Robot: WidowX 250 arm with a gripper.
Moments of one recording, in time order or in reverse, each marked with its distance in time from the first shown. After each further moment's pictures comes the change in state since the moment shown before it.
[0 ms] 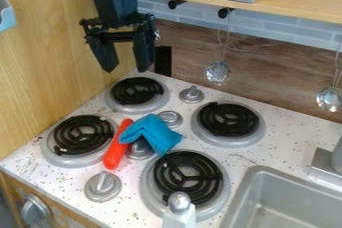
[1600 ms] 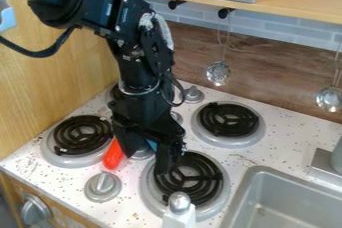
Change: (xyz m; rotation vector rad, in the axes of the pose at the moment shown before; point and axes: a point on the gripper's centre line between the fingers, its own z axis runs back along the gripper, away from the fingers) arm -0.077 -0.049 -0.079 0.152 -0.035 -0.261
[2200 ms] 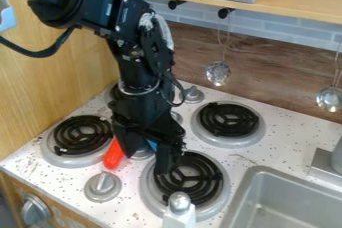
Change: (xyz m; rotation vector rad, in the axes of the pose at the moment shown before) arm 0.001 0.000 -0.001 -0.002 -0.011 -0.004
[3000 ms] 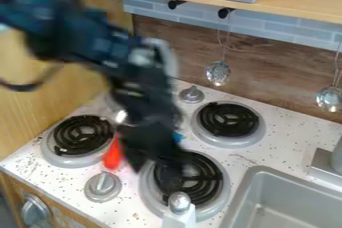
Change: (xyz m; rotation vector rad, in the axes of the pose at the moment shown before) arm -0.002 -0.034 -0.022 -0.046 -0.107 -0.025
